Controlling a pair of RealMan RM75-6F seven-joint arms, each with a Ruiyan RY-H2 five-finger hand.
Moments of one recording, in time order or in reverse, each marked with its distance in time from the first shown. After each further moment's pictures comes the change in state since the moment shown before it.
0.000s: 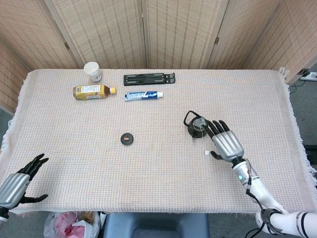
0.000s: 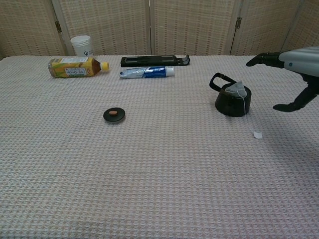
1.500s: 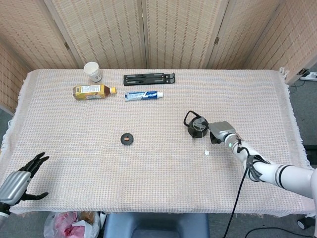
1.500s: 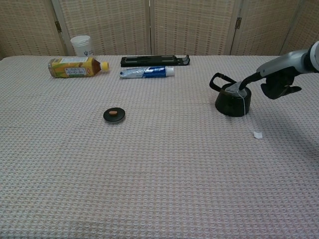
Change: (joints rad) left arm -0.023 -0.002 -0.013 0.005 -0.036 -0.058 -0.010; right arm 0.541 0.052 -0.188 0.252 0.698 -0.637 0.115
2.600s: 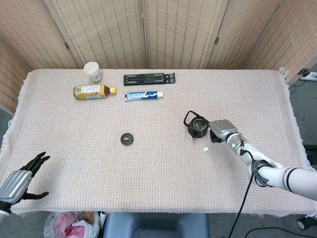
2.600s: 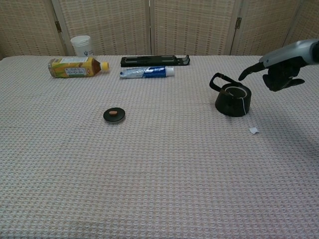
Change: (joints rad) left arm -0.011 -0.005 -0.002 0.000 -0.006 -0.020 0.013; right arm -0.031 0.097 -0.002 -0.107 -0.191 0.073 0.175
